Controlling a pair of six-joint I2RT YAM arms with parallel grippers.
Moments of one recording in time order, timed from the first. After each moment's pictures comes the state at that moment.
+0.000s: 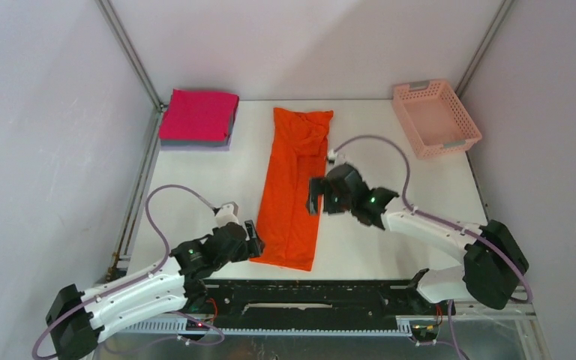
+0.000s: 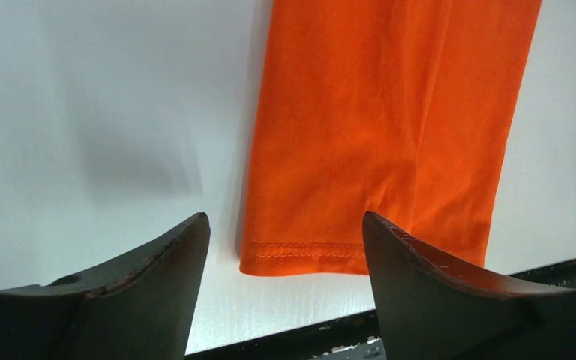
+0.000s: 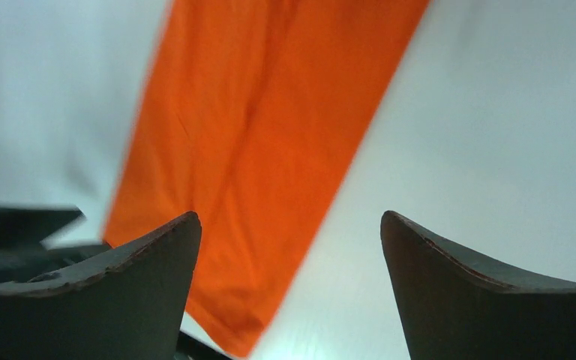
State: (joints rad) left arm -0.92 0.68 0.32 -0.48 -0.36 -0.98; right arm 0.75 1.35 0.93 -0.28 0.11 0.59
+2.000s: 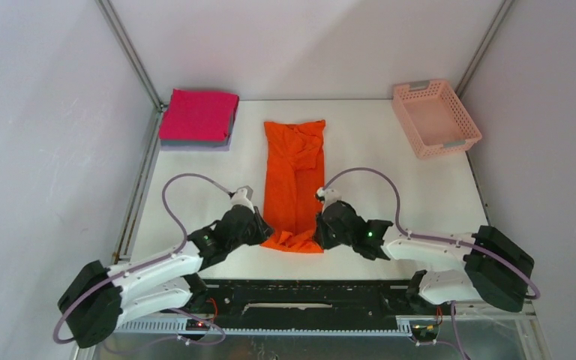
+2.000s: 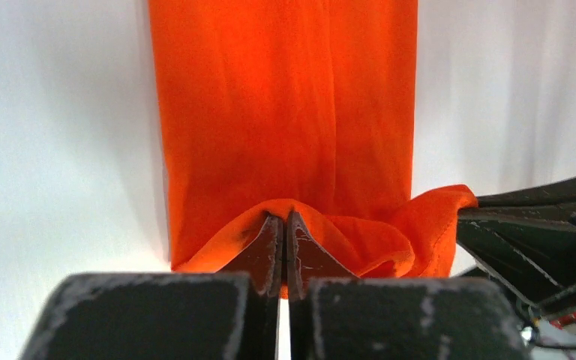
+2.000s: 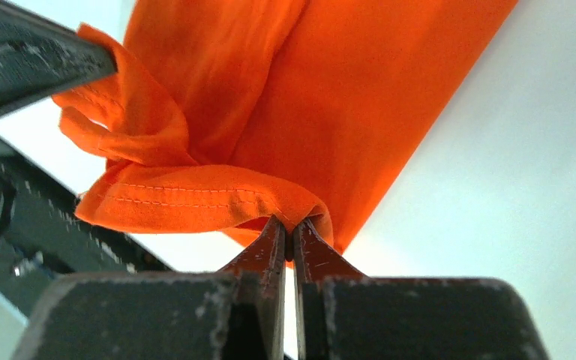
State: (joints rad) left arm -0.85 0.91 0.33 -0.10 -0.15 -0.90; right arm 1.04 1.27 0.56 -0.08 0.11 0.63
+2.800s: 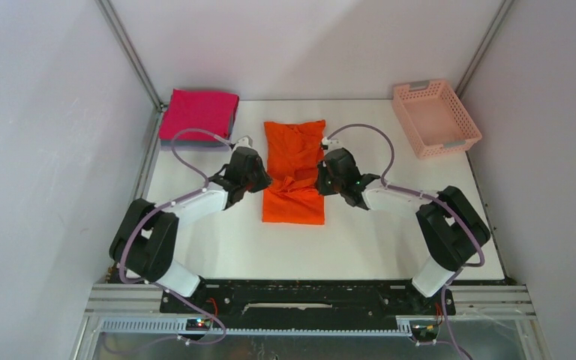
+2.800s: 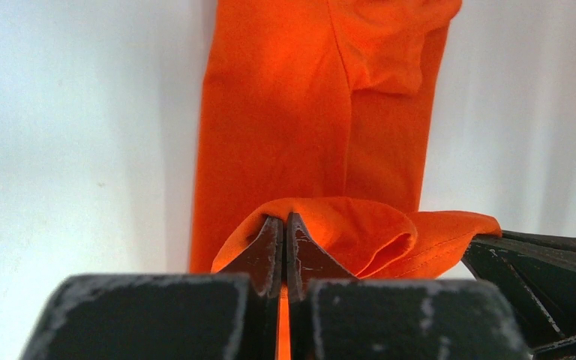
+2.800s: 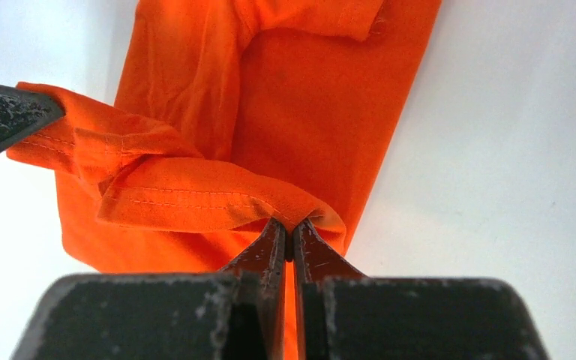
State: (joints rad) left arm -0.49 1.50 0.82 -0.01 -0.08 -0.74; right arm 0.67 1.64 0.94 0.01 0.06 0.46
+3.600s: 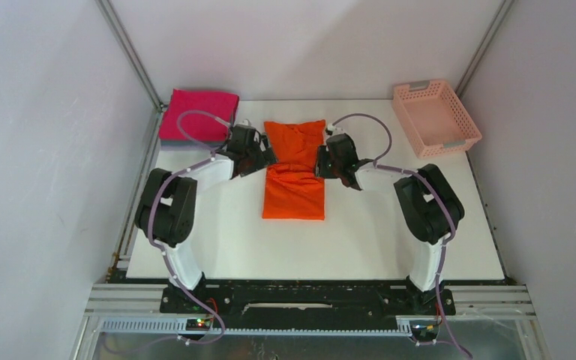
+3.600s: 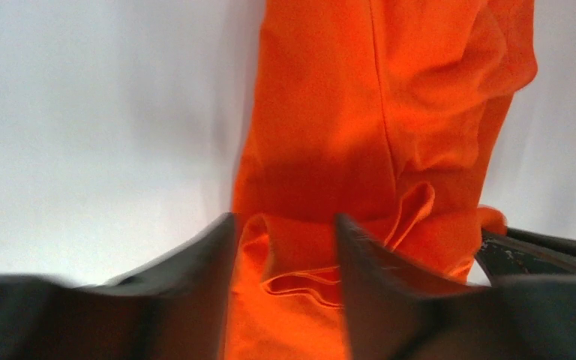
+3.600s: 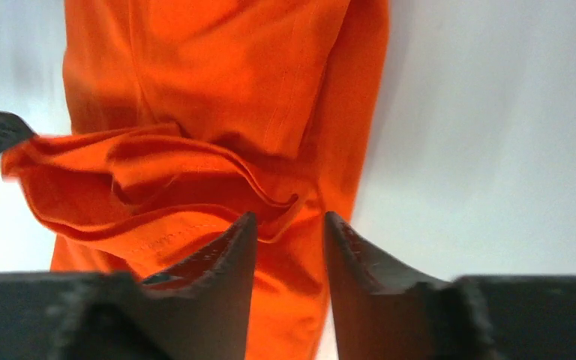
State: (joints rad) left arm -0.37 1.81 1.12 -0.10 -0.01 -0.65; right arm 0.54 1.91 1.11 0.09 0.02 0.48
